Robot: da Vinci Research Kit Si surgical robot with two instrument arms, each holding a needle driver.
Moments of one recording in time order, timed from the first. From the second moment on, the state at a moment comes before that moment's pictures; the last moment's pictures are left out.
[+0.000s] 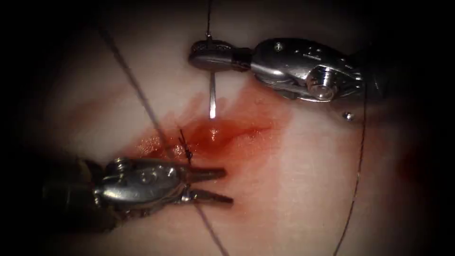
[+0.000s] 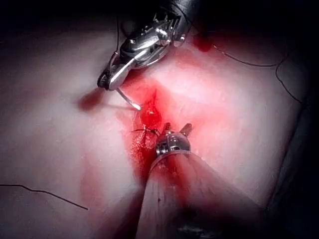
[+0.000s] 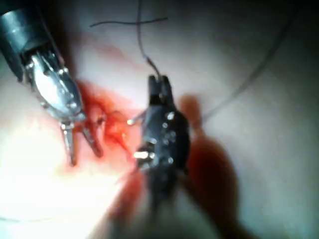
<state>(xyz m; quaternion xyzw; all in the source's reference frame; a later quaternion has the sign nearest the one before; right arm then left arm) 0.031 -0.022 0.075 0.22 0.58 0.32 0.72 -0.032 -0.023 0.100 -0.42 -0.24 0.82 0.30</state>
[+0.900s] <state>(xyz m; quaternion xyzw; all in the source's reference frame) 0.031 -0.025 0.077 0.33 0.54 0.37 0.68 -0.032 -0.023 0.100 -0.42 -0.25 0.82 0.30</state>
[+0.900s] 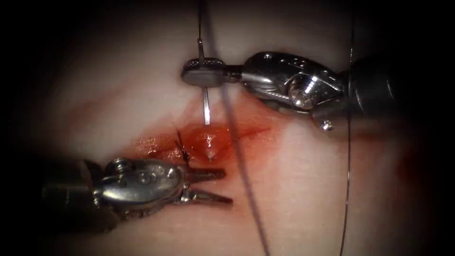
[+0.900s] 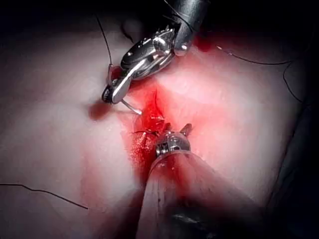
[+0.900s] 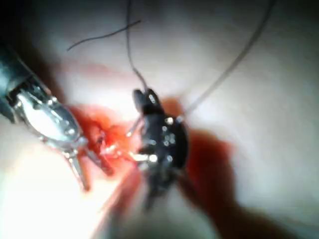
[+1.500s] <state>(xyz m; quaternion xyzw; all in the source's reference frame) 0.030 -0.028 0.076 0.41 0.50 0.39 0.65 -0.031 -0.023 0.100 -0.42 -0.23 0.83 0.29</state>
